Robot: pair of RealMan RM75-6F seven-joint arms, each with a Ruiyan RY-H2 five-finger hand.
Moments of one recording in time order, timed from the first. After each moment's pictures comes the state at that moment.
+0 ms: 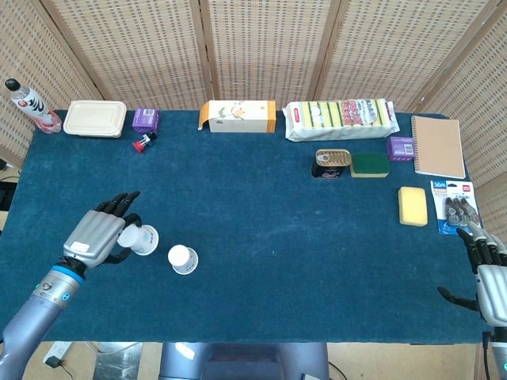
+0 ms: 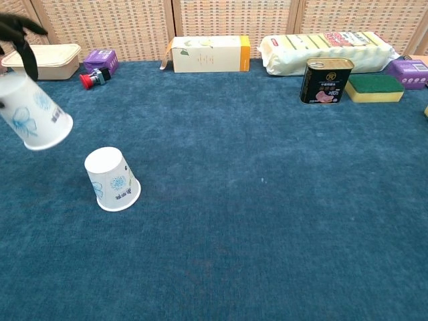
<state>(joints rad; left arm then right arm) -0.65 -0.91 -0.01 -2.13 1.03 1.07 0.48 0.04 -1.02 0.07 -1.68 -1.49 1.49 0.06</state>
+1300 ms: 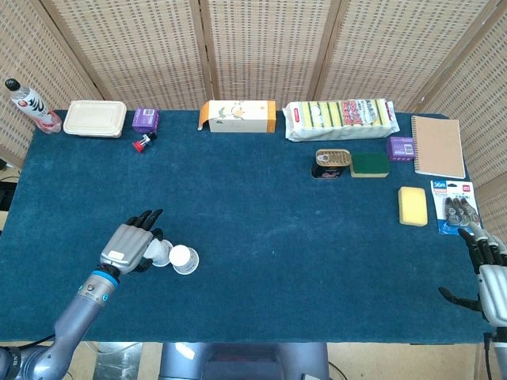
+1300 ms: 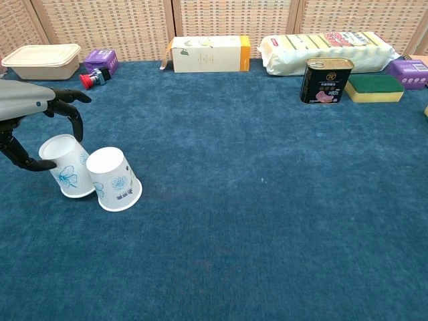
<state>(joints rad) -0.67 -1.24 0.00 -1.93 0.93 1.09 0.66 0.04 -1.00 0.07 -1.69 -1.48 1.48 0.09</state>
